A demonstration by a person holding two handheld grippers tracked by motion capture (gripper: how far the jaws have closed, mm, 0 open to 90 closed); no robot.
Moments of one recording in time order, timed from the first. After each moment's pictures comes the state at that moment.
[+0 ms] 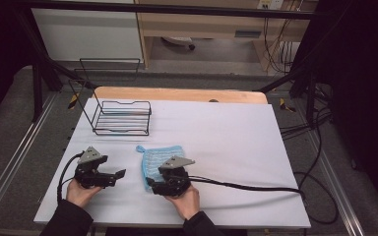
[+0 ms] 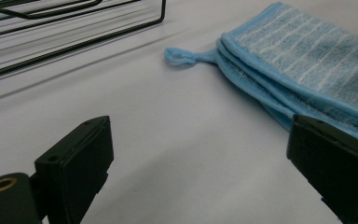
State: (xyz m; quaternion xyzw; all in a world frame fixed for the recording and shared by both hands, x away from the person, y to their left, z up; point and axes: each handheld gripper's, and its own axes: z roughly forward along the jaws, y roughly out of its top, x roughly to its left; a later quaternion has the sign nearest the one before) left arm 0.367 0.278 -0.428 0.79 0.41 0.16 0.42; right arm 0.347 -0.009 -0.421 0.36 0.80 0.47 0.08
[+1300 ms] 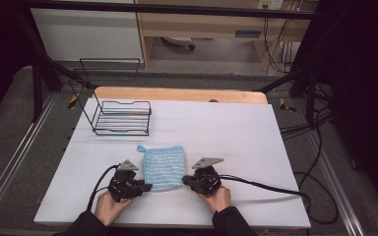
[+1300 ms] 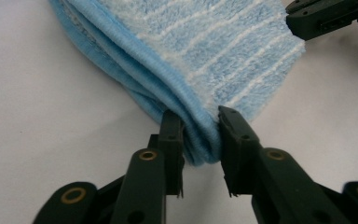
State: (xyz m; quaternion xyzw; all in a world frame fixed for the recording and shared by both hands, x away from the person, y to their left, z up) left arm 0.347 0.190 -0.443 0.83 0.42 0.03 0.36; right arm 0.363 -0.092 -0.453 0.37 0.83 0.41 0.05
